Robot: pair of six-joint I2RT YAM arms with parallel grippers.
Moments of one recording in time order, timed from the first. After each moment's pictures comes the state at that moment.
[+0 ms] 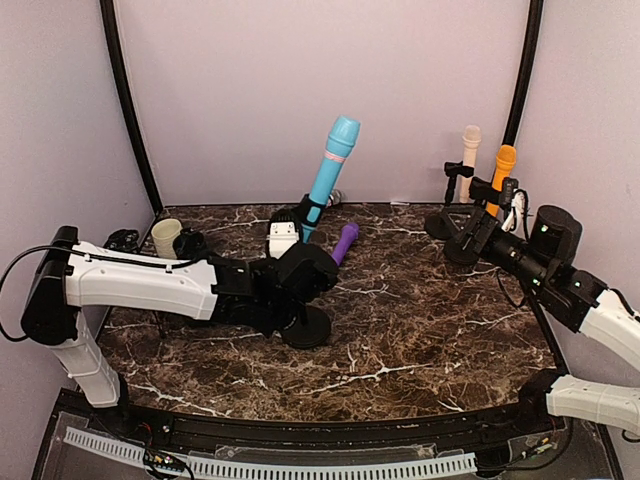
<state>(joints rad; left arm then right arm) -1.19 1.71 1.25 -0.29 -1.03 -0.77 0.50 0.77 0.63 0.03 -0.06 0.64</state>
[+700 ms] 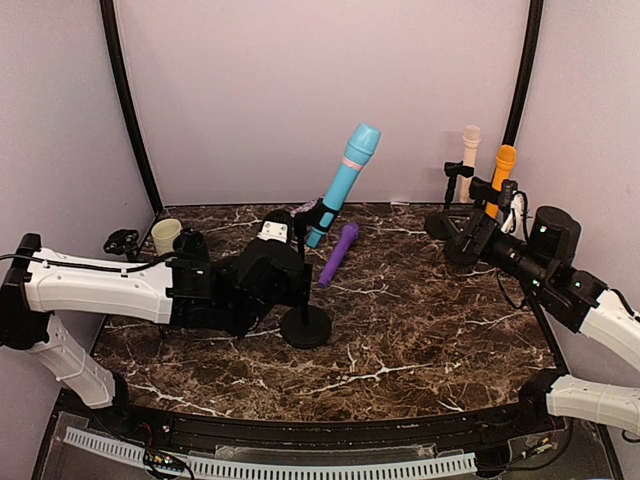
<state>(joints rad) -1.20 1.55 1.12 -0.24 -0.87 -0.54 0.50 0.77 0.63 0.01 -0.06 0.64</state>
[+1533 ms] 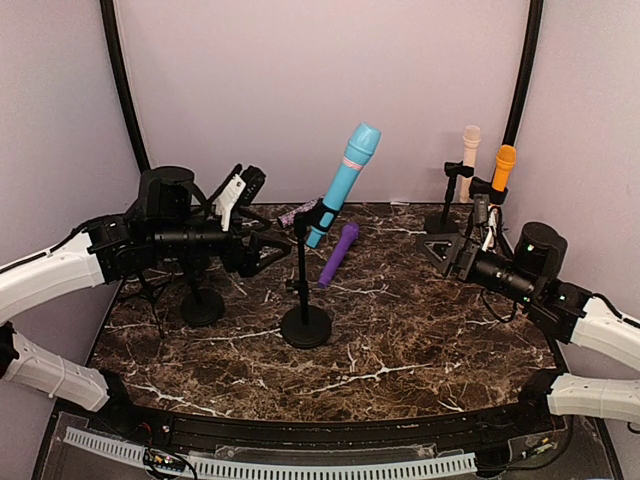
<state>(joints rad) -0.83 1.18 1.05 -0.23 0.22 0.01 0.62 0.79 0.53 0.15 -0.22 0.63</state>
